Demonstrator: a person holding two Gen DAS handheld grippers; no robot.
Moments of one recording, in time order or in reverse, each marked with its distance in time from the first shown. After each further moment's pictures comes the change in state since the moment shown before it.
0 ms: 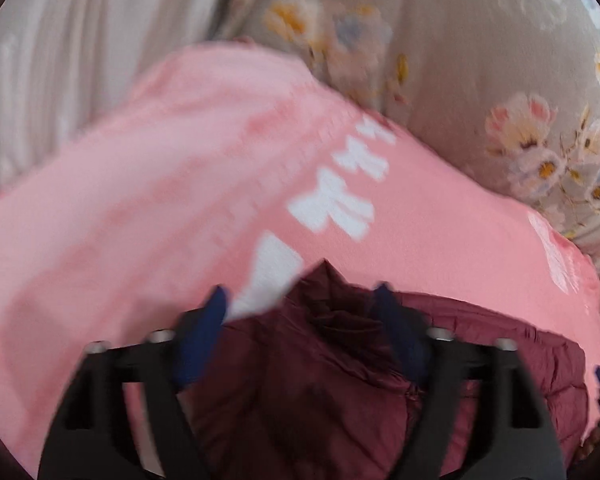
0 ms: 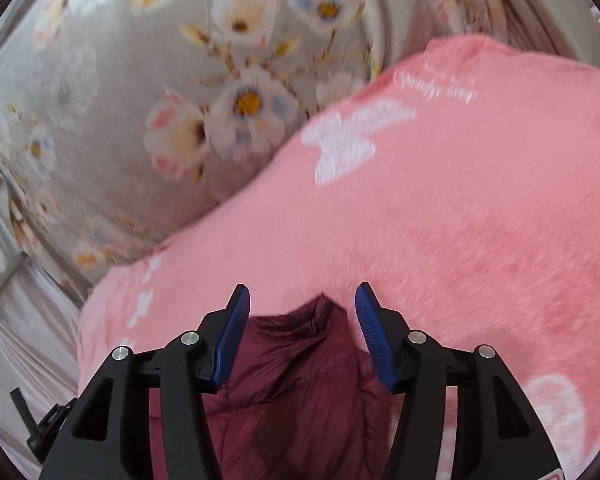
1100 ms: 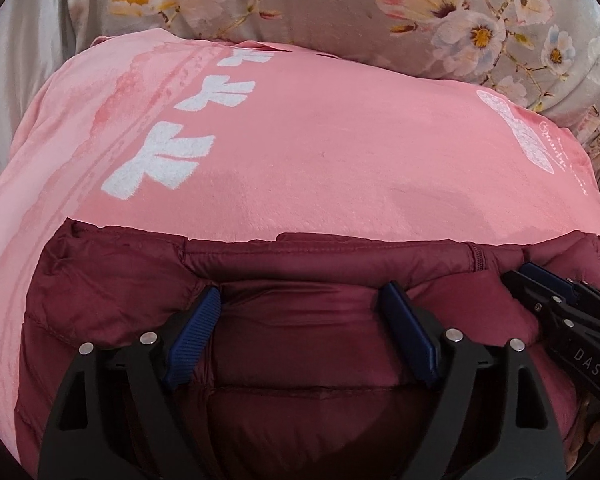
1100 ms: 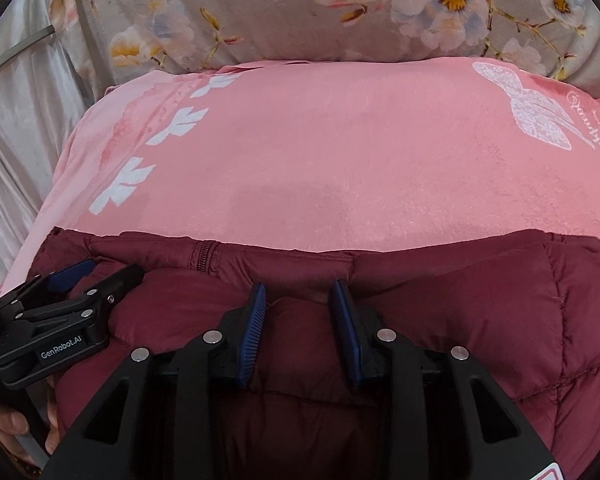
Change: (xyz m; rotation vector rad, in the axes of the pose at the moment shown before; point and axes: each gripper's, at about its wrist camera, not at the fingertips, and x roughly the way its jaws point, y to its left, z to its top) left arm 0.065 -0.144 -0.048 0.342 0.241 -0.083; right arm 0.123 0.177 -0.106 -0.544 0.411 -0.024
